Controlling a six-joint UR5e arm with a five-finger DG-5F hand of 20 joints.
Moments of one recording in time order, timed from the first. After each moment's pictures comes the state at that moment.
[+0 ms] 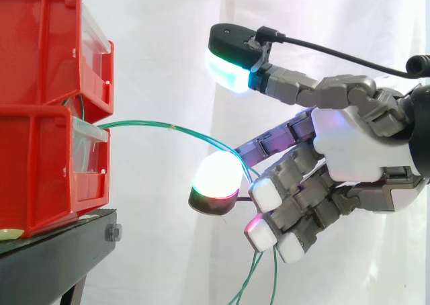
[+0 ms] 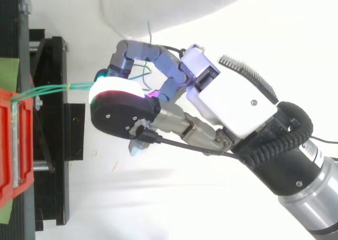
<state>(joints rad) 0.34 -2.37 -1.01 -2.88 -0.51 -0.45</state>
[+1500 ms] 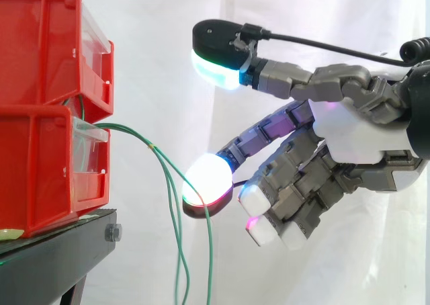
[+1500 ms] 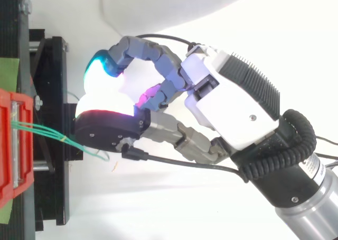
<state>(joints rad) 0.35 -2.37 -1.00 -2.79 -0.45 -0.68</state>
